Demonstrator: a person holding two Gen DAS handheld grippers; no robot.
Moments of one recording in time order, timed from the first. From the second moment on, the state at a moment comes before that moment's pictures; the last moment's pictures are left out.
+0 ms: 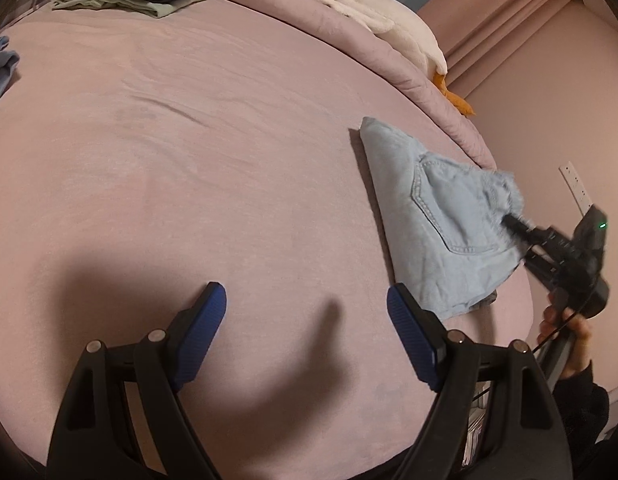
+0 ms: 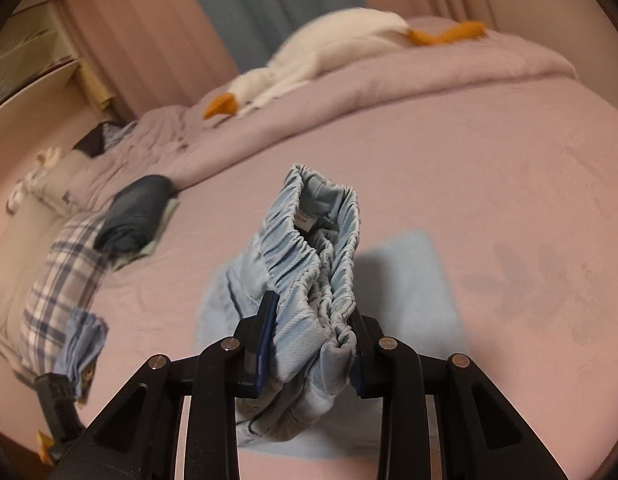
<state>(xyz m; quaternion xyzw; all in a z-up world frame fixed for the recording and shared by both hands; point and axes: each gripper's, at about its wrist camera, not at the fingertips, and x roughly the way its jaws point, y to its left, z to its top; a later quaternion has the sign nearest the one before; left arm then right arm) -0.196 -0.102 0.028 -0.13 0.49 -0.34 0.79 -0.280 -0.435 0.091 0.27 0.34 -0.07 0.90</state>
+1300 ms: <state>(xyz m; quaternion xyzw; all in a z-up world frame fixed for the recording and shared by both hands) -0.119 -0.245 0.074 0.03 0.41 -0.41 0.82 -0.293 -0.388 0.082 0.15 0.33 -0.06 0.93</state>
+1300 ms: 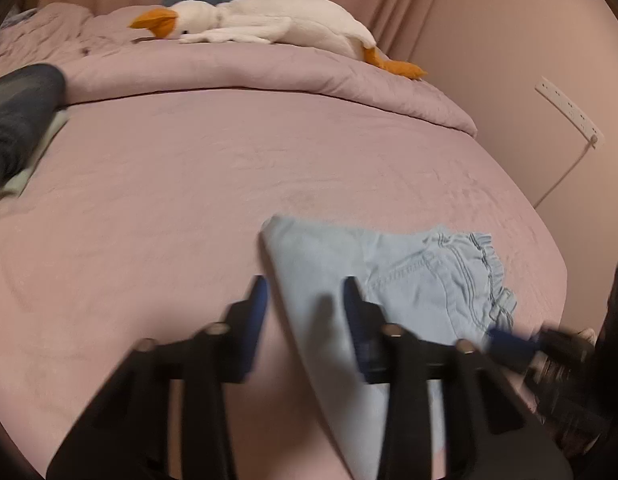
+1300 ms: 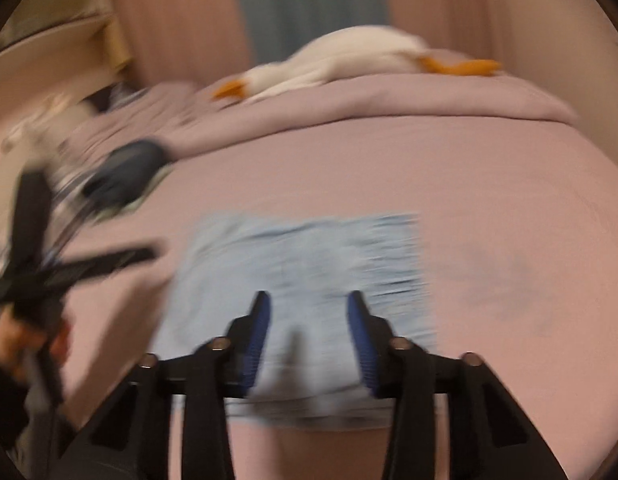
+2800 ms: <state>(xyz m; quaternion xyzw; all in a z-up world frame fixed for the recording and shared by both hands) -0.185 -0.302 0.037 0.14 0.44 -0.46 0.76 -0.257 -0.479 0.050 0.21 0.41 -0.13 0.88</state>
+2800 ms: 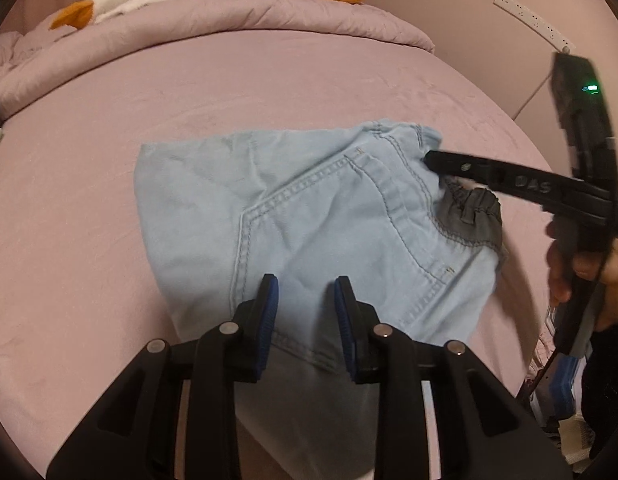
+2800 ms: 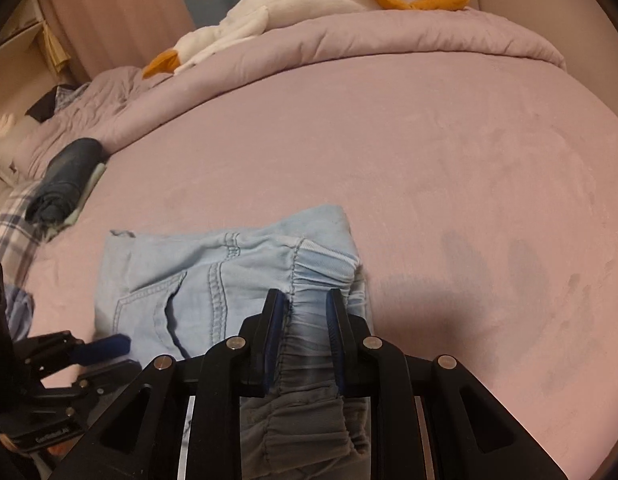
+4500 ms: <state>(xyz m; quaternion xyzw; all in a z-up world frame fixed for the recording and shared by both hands) -0.220 -0.279 0.023 0.17 0.43 -0.43 0.78 -0.319 -0.425 0.044 0.07 0.41 -0.15 0.90</state>
